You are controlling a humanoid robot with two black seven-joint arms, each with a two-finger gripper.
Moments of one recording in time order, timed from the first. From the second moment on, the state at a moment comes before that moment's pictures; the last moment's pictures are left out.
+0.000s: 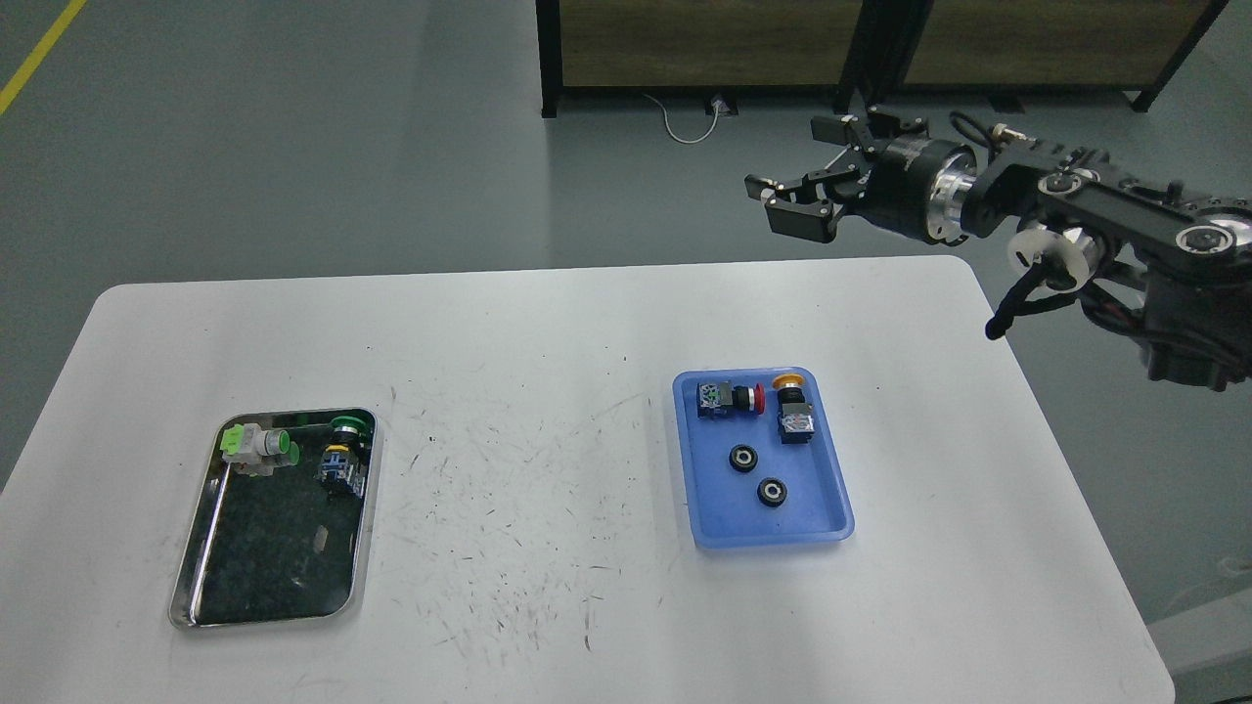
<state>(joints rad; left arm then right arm) -1.09 1.14 -0.32 -0.95 0.04 -0.31 -0.21 1.17 -0.62 0.01 1.05 -0.24 0.24 0.08</state>
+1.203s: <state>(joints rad) -0.96 1.22 -0.32 -0.93 -0.03 -0.40 -0.23 0.75 -0.60 -0.10 1.12 -0.44 0.24 0.09</state>
